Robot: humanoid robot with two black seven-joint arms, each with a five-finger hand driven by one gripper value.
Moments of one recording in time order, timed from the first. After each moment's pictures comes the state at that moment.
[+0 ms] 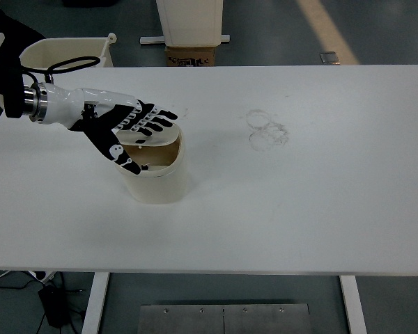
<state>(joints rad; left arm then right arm) -1.48 0.86 0.05 -1.44 0.42 -0.52 0.10 -0.01 0.00 0.31 0.20 -0.22 0.04 0.51</state>
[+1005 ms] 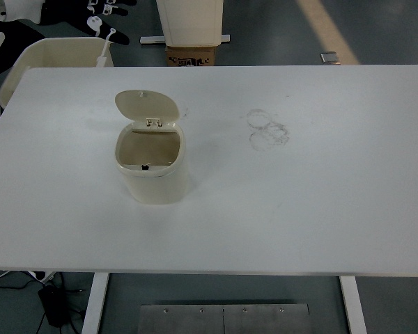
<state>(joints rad) -1.55 0.77 -0.11 -1.05 0.22 -0.48 0.08 -0.01 0.00 0.31 0.20 -0.22 0.04 0.51</state>
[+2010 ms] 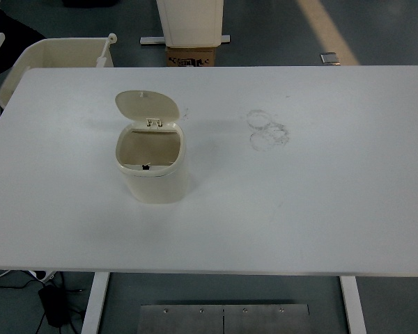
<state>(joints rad) -1.24 0.65 -0.50 -0.50 -0.29 -0.47 0.02 -0.02 0.00 0.31 0.20 -0.22 0.04 0.51</state>
